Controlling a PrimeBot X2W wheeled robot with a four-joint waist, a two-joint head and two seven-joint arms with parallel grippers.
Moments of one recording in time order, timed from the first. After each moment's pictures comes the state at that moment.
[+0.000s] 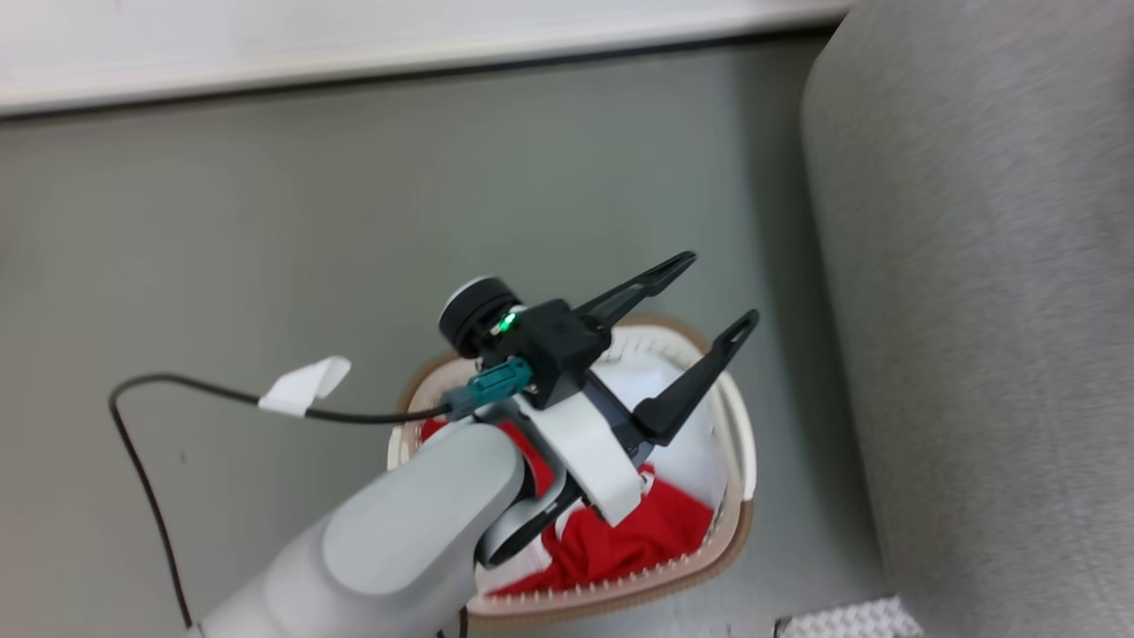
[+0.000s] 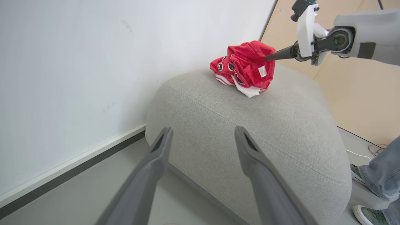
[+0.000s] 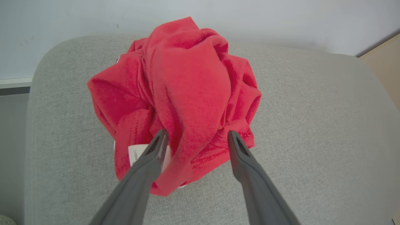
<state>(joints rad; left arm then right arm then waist) -0.85 0.24 -0.98 0.26 -0.57 -0.05 -0.24 -1.00 -0.66 0.15 0.82 0.47 0.13 0.39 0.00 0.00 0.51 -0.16</state>
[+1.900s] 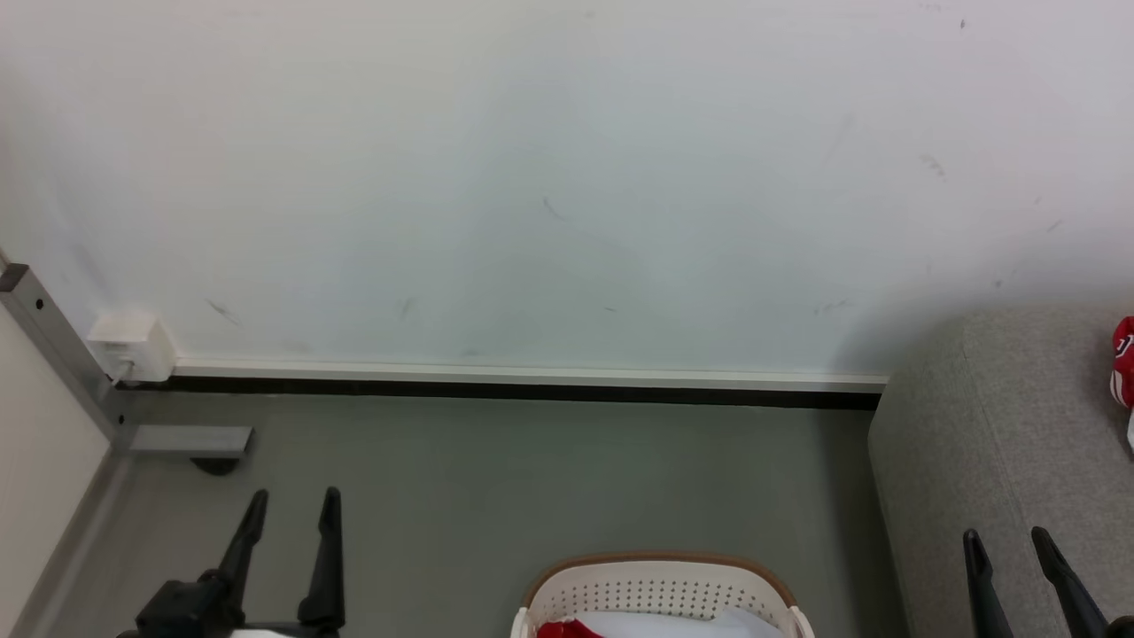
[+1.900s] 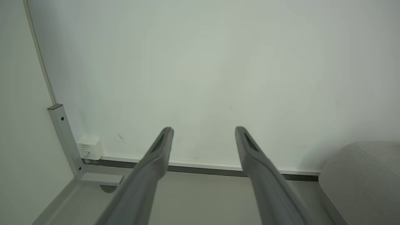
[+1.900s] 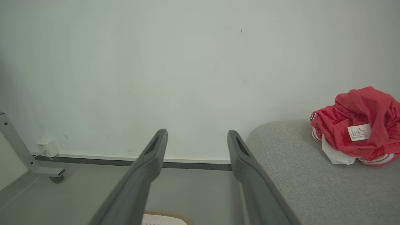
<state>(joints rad) 0.00 0.16 -0.07 0.13 -0.23 0.02 -0.26 0.08 -0.17 0.02 0.16 0.34 0.13 -0.26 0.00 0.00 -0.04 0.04</state>
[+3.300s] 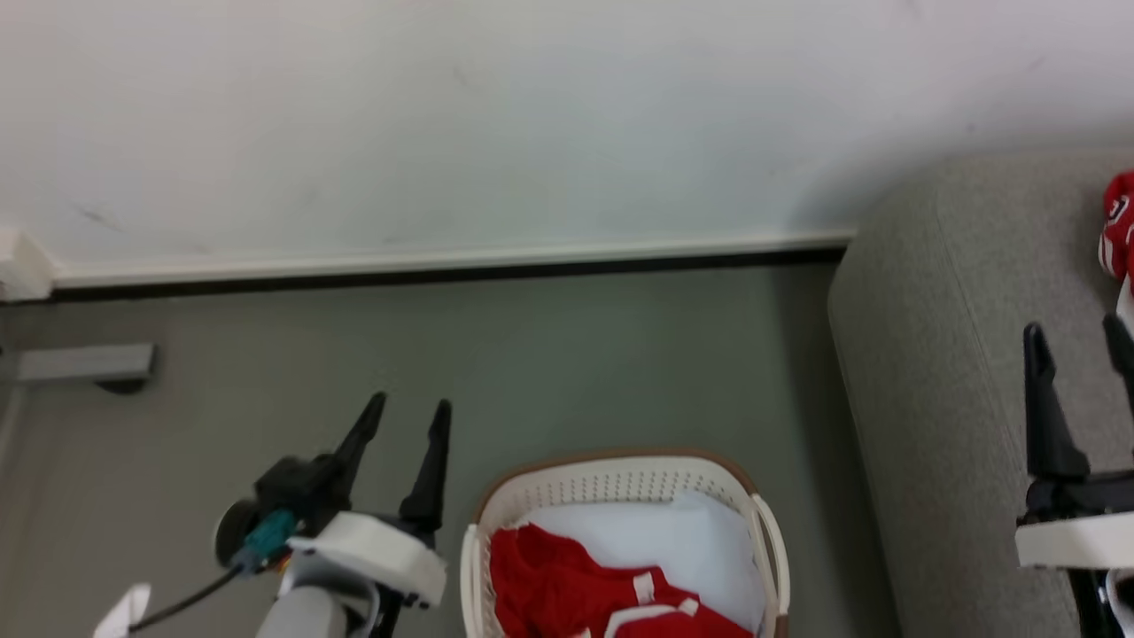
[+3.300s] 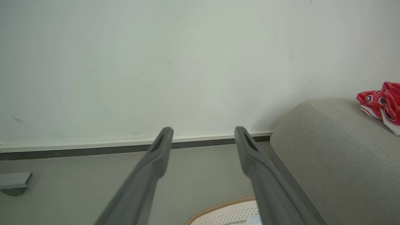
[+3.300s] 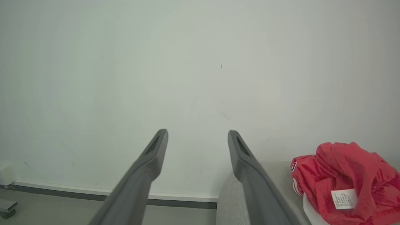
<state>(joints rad) -0.26 0.05 -0.11 0.37 -0.16 -0.13 -0.26 -0.20 -0.24 0.02 0.11 0.35 0.13 -0.26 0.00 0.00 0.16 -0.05</state>
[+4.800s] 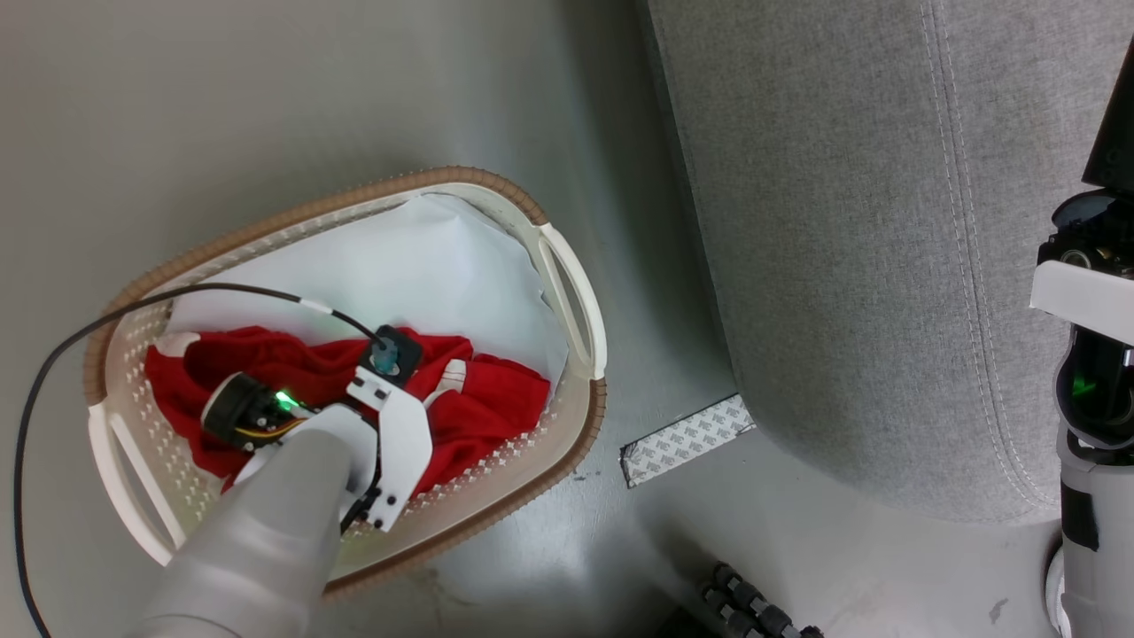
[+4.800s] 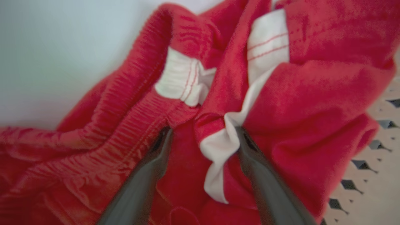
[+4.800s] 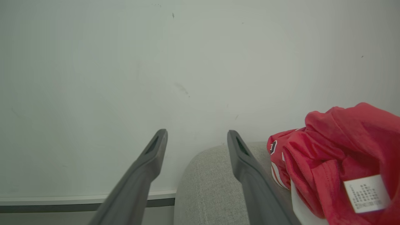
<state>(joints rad) -0.92 0.15 -0.72 1.23 -0.20 -0.13 0.18 -0.66 -0.05 0.00 -0.10 0.42 0.13 -0.26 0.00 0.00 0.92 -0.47</state>
